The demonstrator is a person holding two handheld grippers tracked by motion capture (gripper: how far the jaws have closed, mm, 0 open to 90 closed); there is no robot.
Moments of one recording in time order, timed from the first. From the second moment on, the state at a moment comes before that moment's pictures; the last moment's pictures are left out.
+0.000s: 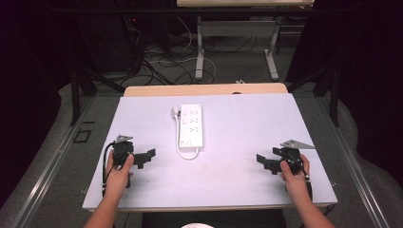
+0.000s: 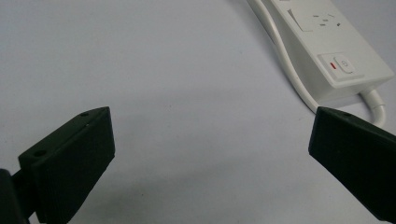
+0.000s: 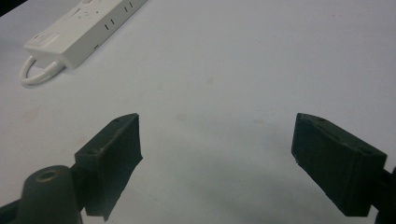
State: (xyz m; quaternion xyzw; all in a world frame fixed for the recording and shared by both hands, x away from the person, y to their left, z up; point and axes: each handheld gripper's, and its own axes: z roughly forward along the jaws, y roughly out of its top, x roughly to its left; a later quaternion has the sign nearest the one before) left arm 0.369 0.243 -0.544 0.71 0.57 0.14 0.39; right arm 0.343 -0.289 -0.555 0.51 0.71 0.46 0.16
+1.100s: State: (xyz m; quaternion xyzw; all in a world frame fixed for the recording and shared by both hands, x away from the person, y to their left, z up) left arm 0.369 0.254 -0.555 0.72 0.57 0.16 0.38; right arm 0.350 -0.287 -0.554 0.51 0.71 0.46 0.16
